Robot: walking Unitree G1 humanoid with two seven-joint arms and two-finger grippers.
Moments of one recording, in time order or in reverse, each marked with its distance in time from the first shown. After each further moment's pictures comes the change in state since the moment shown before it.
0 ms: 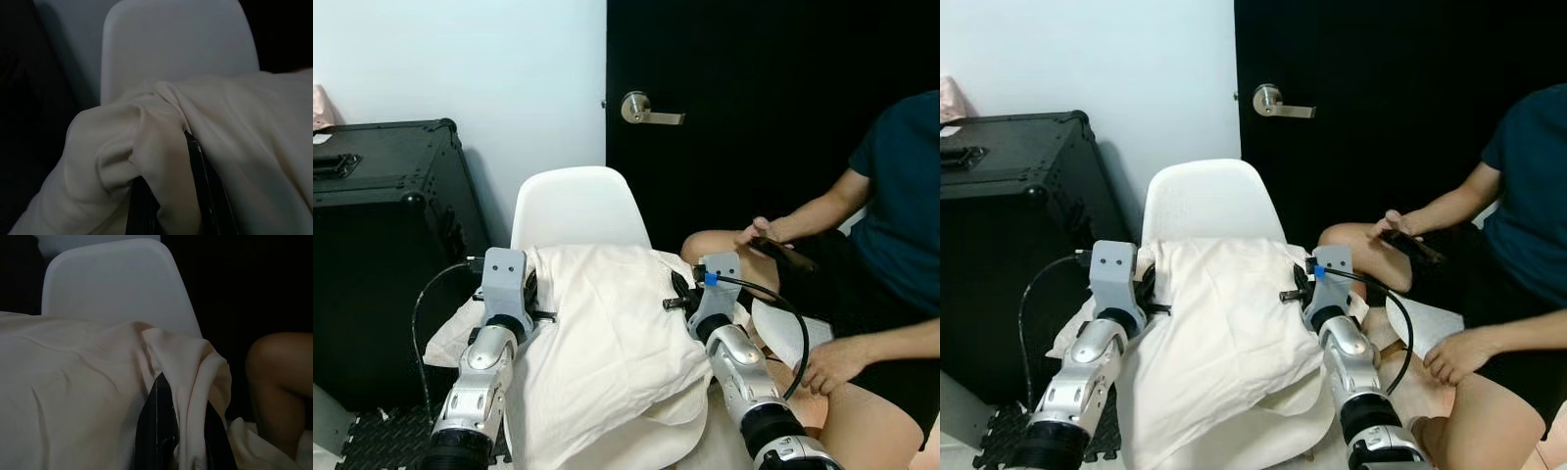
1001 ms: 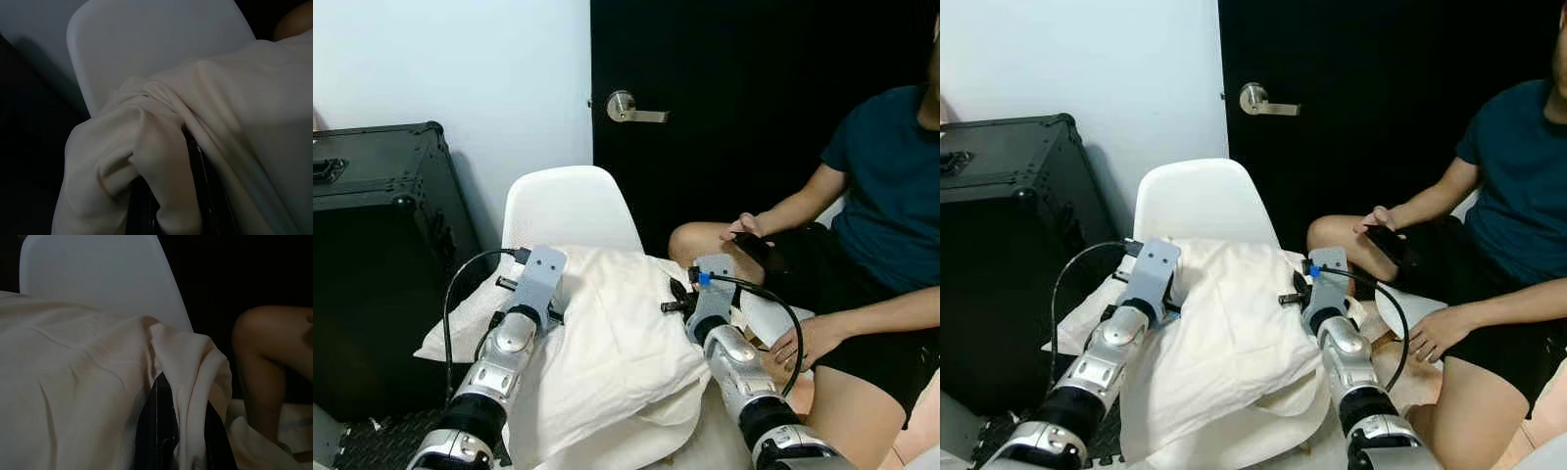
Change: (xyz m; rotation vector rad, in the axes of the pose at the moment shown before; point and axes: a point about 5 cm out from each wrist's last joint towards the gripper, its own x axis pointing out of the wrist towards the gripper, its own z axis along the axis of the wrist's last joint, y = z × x) left arm 0.028 -0.018 -0.007 0.293 0.071 -0.056; right arm 0.006 -0.001 -0.007 -0.005 0.080 -0.020
